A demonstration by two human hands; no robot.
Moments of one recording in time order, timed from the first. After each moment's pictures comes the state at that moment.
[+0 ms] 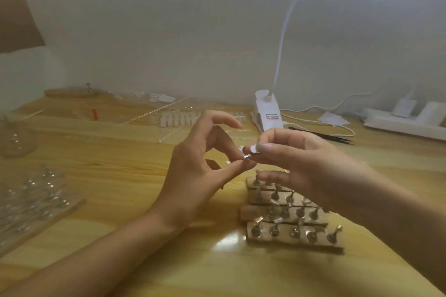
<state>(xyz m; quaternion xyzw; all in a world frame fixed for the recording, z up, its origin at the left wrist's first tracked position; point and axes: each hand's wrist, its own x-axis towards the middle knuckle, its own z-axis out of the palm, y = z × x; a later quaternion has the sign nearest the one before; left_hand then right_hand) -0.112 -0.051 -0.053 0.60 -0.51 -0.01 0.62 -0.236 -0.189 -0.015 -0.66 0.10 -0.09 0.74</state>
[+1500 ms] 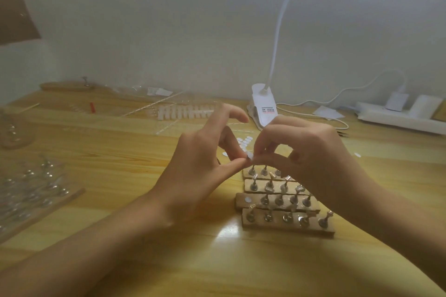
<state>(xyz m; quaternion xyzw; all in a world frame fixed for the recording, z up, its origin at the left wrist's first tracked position) -0.118 -0.050 -0.046 0.66 -0.56 0.05 0.49 -0.248 -0.190 -0.022 -0.94 -0.03 -0.31 0.14</state>
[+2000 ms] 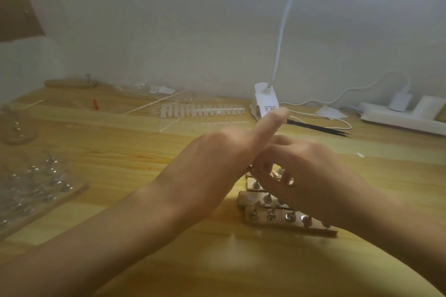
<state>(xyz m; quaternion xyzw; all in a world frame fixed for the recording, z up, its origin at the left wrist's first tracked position) -0.132 -0.044 -0.024 0.68 -0.66 0.14 0.27 -0.253 -0.178 -0.027 -0.97 -0.04 -0.23 0.11</state>
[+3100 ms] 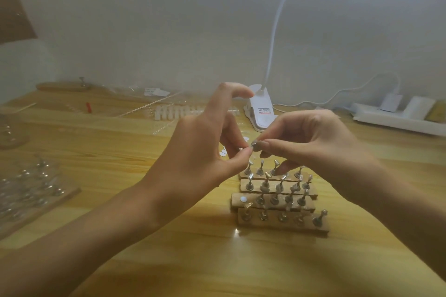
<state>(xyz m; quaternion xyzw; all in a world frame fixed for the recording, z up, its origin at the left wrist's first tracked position) -0.132 -0.043 -0.017 0.66 -0.57 0.03 0.48 -0.256 -0.190 -0.003 -0.82 0.09 -0.21 0.53</state>
